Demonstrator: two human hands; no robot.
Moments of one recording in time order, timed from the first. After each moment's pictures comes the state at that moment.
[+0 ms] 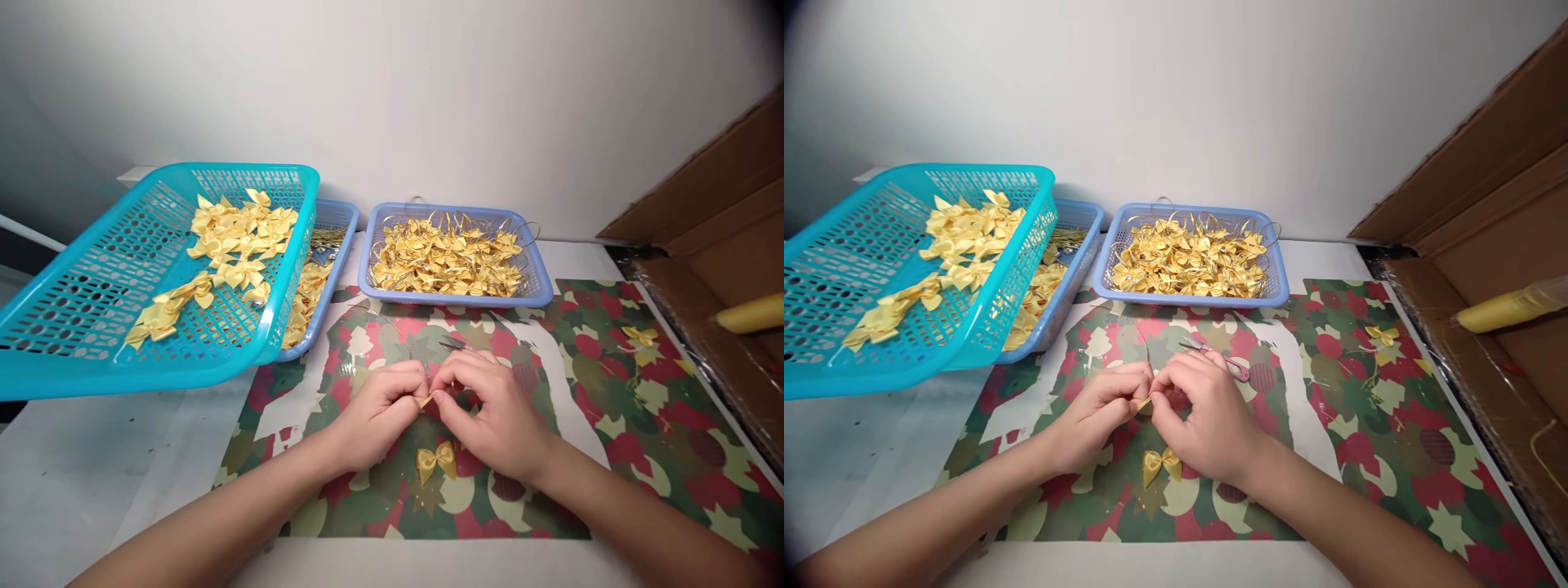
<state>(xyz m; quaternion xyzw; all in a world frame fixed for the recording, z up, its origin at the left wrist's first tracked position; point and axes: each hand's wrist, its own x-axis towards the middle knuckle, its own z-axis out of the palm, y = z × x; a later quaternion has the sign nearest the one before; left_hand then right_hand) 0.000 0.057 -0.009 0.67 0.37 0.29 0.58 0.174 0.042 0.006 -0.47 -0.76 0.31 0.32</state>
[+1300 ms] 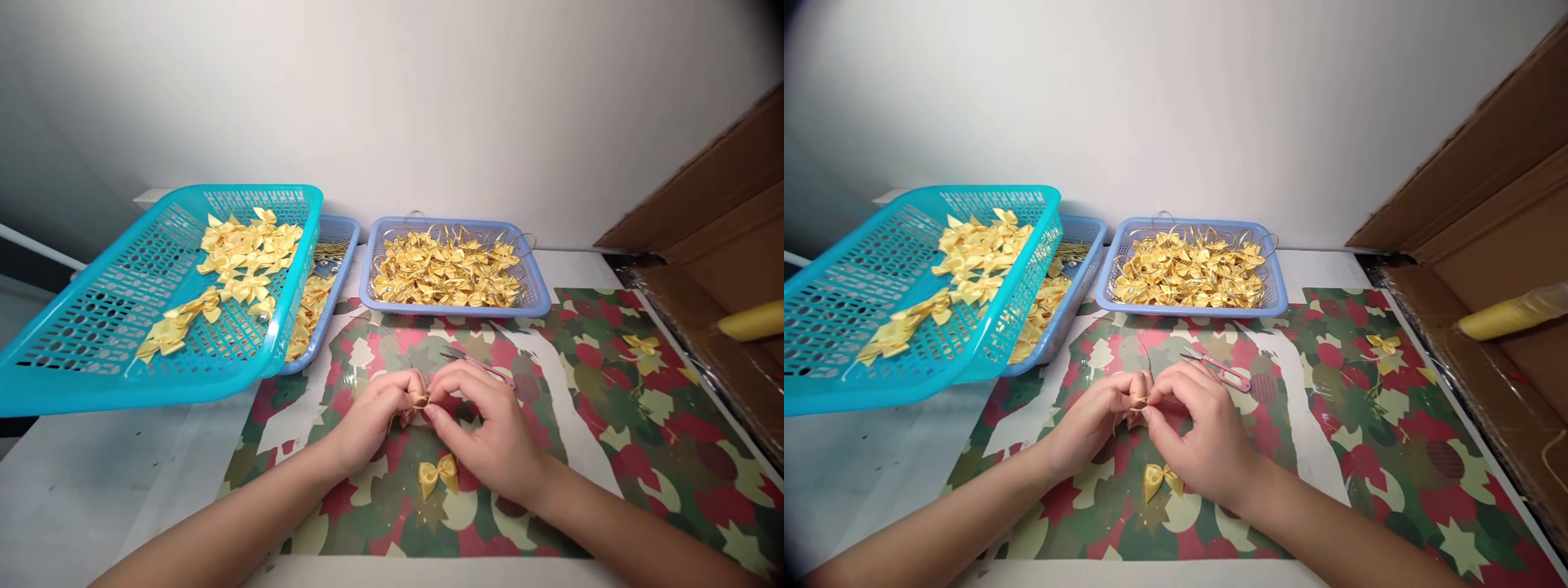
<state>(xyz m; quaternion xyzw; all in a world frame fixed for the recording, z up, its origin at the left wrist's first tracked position) 0.001 0.061 -0.022 0.47 0.36 0.32 0.74 0.167 0.036 0.001 -0.45 -0.72 0.33 0.42</state>
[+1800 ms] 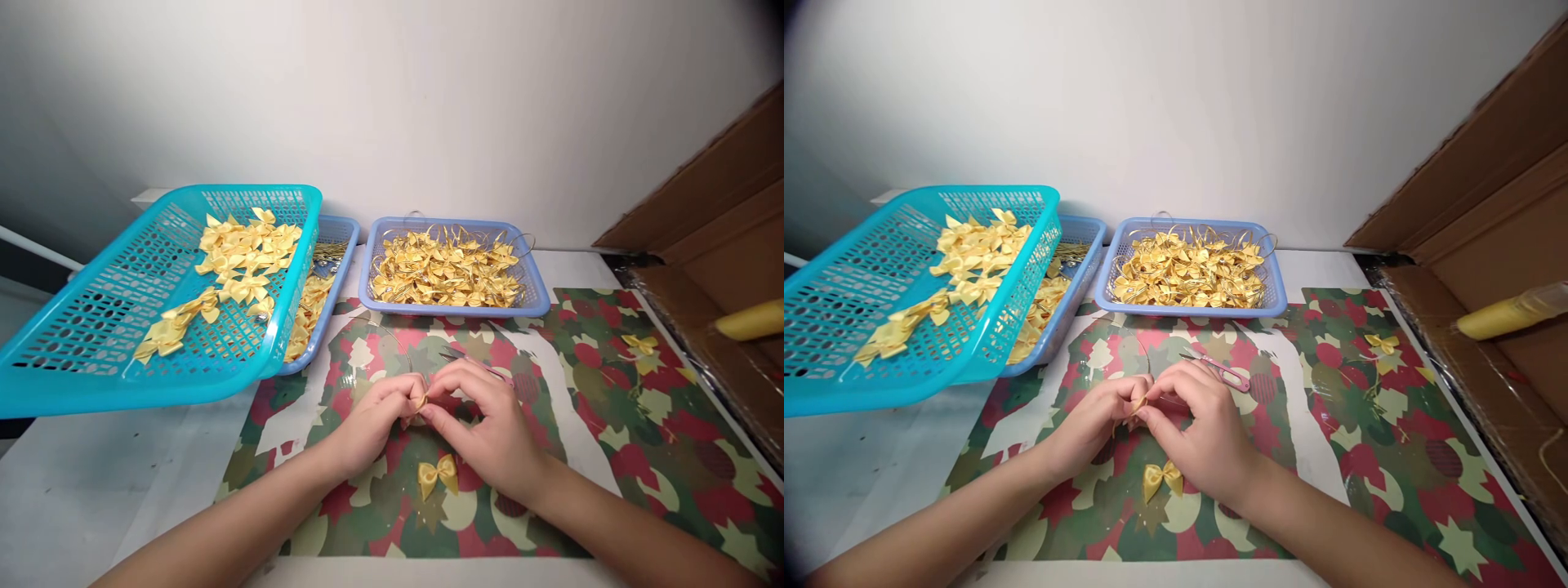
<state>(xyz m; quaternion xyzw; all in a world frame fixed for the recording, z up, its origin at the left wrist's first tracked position) -0.001 0.060 -0.020 0.50 0.37 0.29 0.73 0.166 0.038 -0.002 -0.47 -0.70 0.33 0.42</state>
